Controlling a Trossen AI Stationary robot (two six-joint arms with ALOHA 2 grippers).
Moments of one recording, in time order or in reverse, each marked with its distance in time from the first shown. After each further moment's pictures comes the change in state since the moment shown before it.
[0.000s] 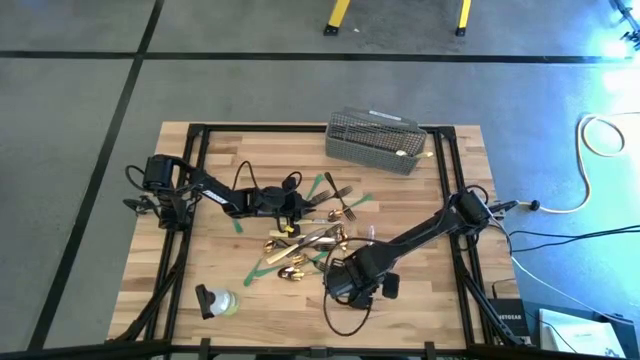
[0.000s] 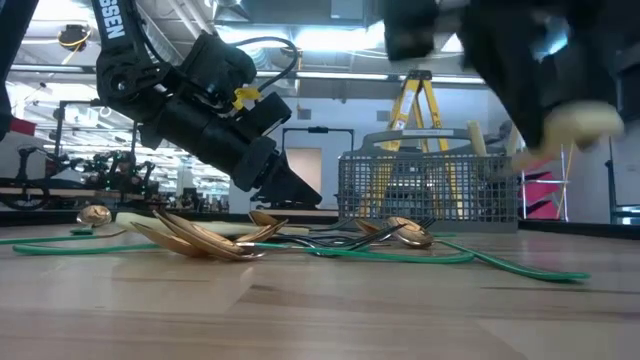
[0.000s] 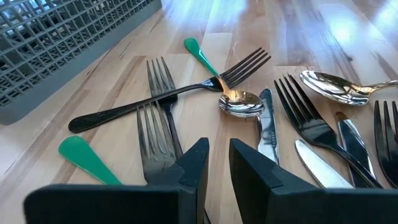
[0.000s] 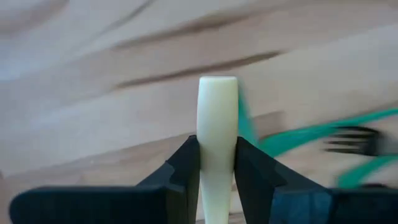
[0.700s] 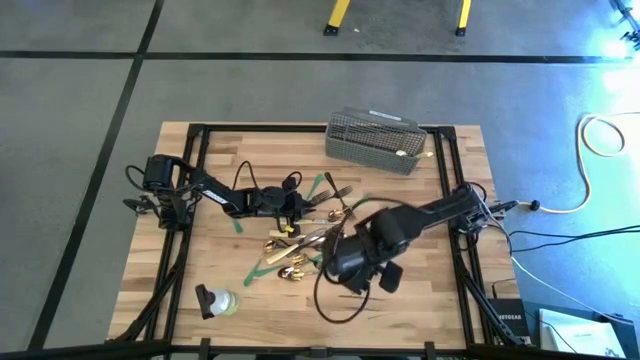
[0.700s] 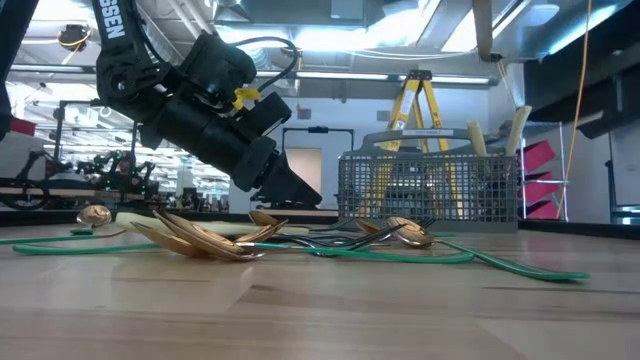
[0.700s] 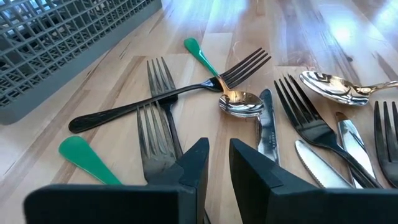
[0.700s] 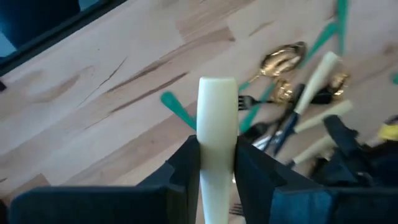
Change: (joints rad) left arm 0.000 0.000 0.000 0.000 0.000 0.000; right arm -0.063 -0.003 0.633 -0.407 0.037 0.177
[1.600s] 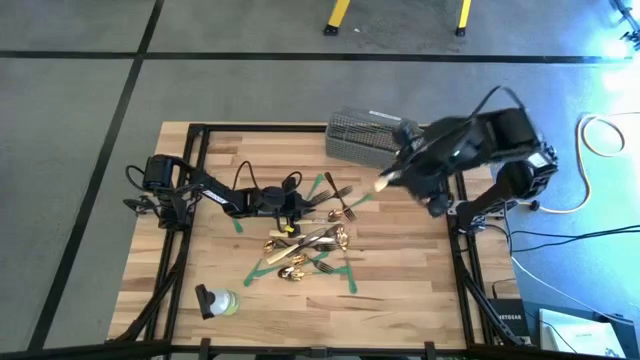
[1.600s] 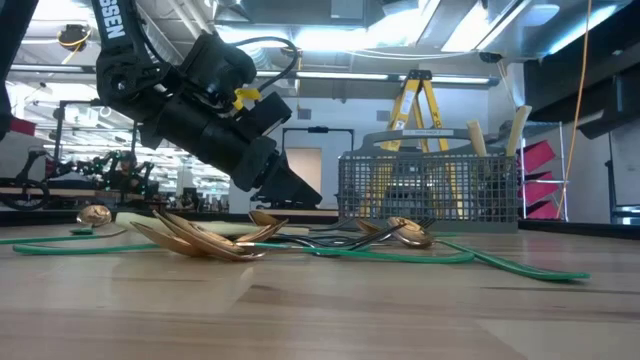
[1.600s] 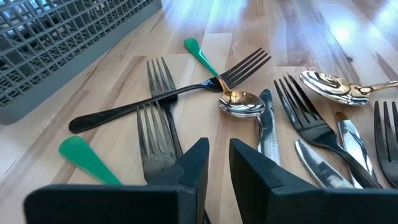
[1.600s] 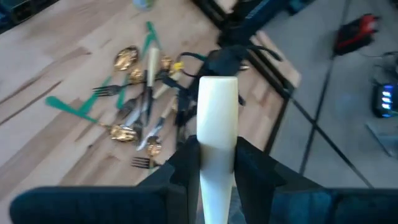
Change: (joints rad) left arm 0.000 0.000 0.000 0.000 0.000 0.000; right arm -0.282 -0.471 0.038 0.029 0.174 -0.037
